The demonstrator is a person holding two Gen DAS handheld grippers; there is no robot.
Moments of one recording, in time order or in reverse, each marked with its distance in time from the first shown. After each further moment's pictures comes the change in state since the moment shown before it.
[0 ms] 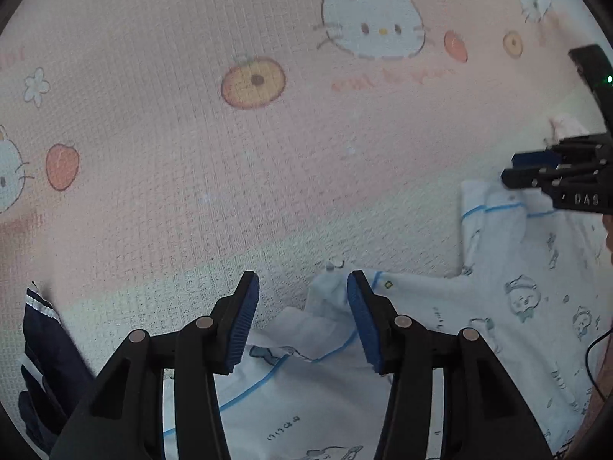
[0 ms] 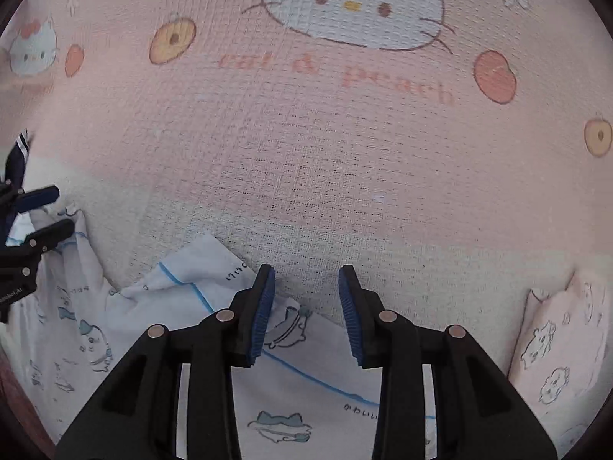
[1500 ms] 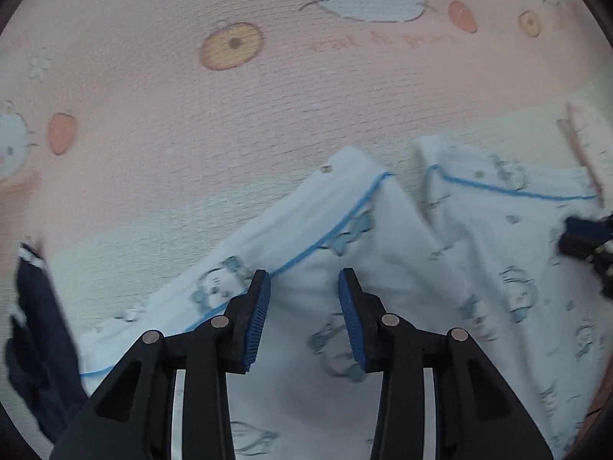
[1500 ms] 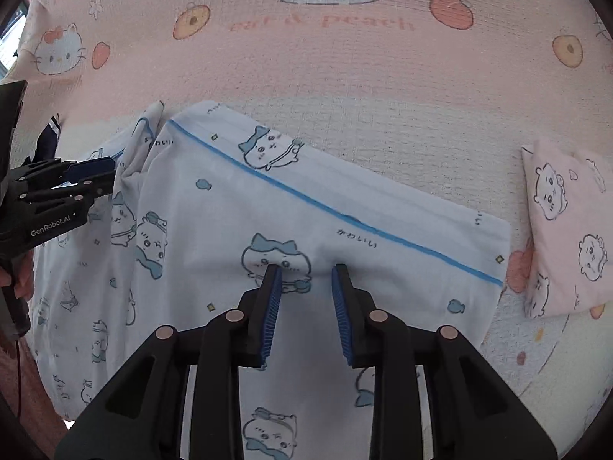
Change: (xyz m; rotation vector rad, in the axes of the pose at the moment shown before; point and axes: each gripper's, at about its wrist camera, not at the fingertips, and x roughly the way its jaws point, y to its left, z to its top) left arm 0.083 -0.076 -0.019 -0.047 0.144 0.155; right arm -0.034 -0.026 -0.104 0.088 0.000 0.049
